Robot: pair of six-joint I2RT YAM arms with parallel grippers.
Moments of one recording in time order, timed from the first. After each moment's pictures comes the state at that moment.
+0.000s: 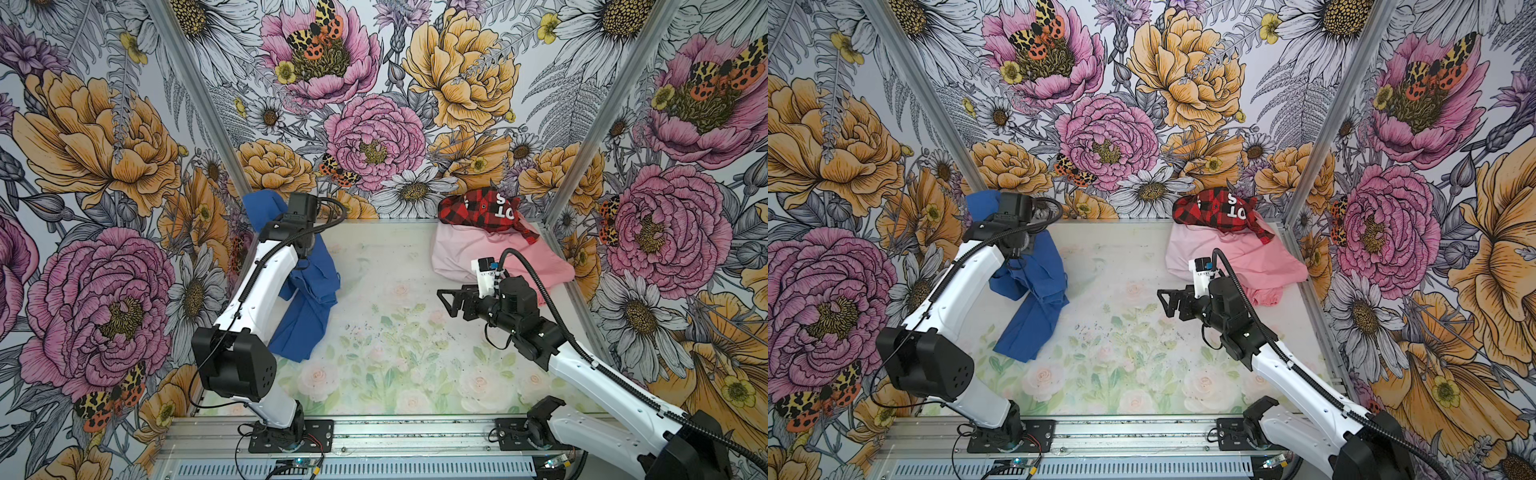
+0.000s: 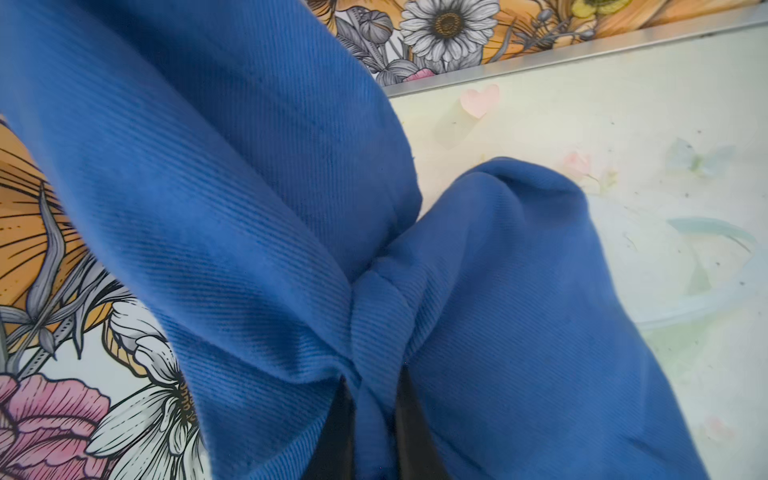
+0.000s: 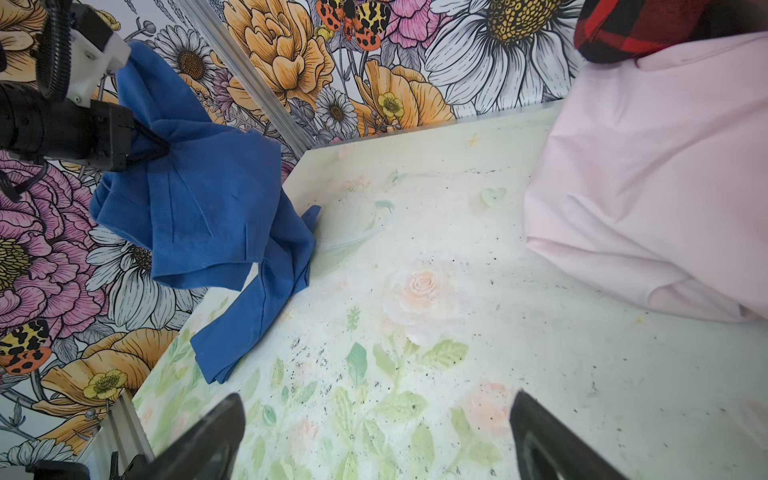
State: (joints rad) left arm -0.23 1.58 1.58 -0.89 -0.64 0.05; right arm 0.51 0.98 0.66 -0.07 -0.21 0.45
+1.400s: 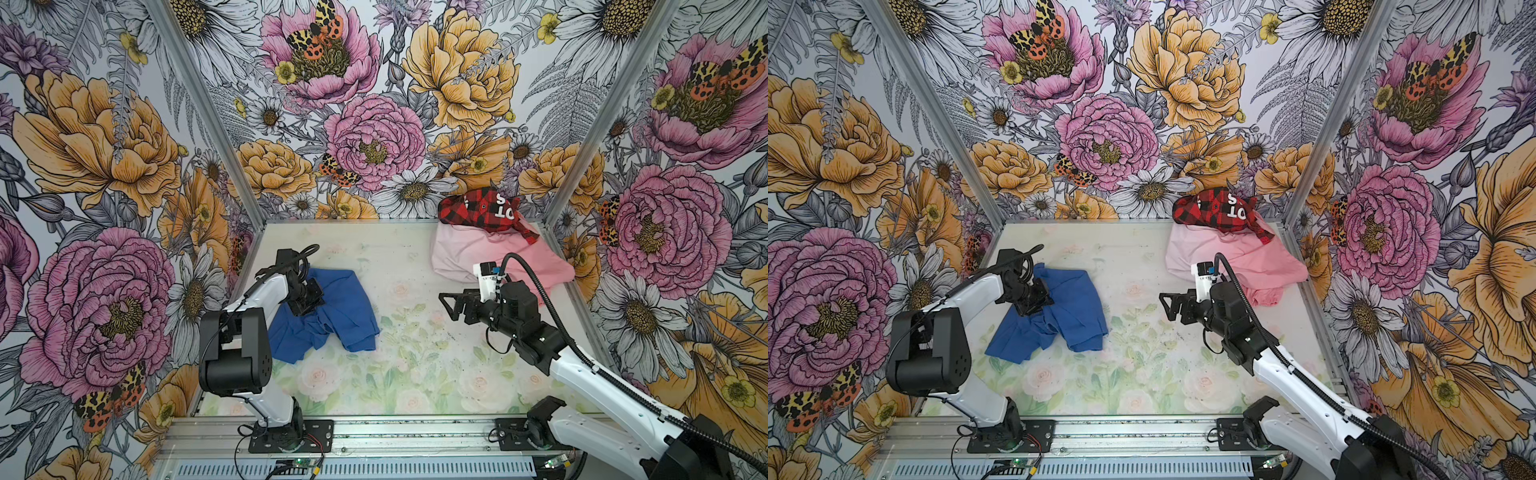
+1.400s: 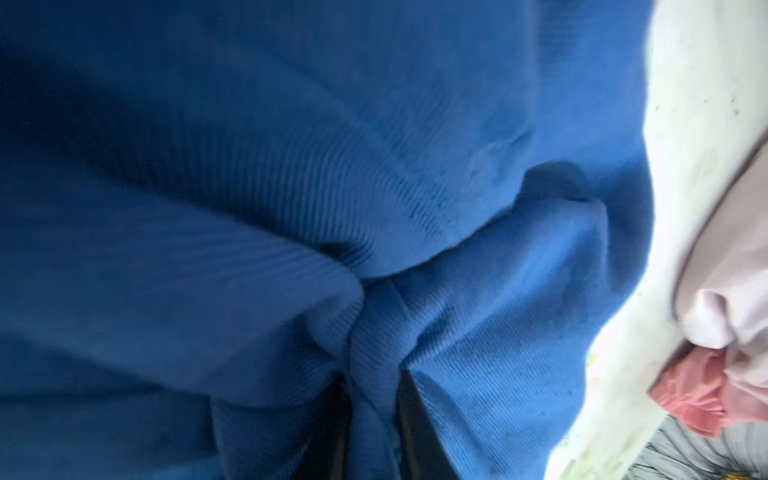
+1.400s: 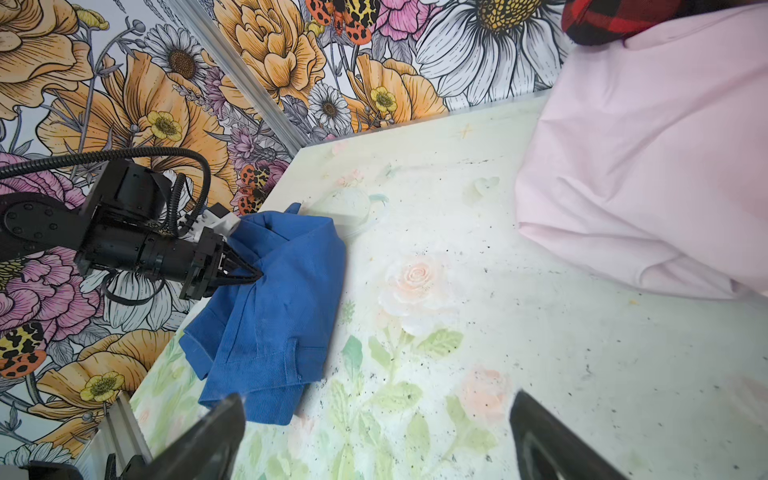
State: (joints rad) left arm 0.05 1.64 1.07 -0.70 0.25 -0.51; right arm 0.51 0.96 0.61 -0.06 -0.20 0.47
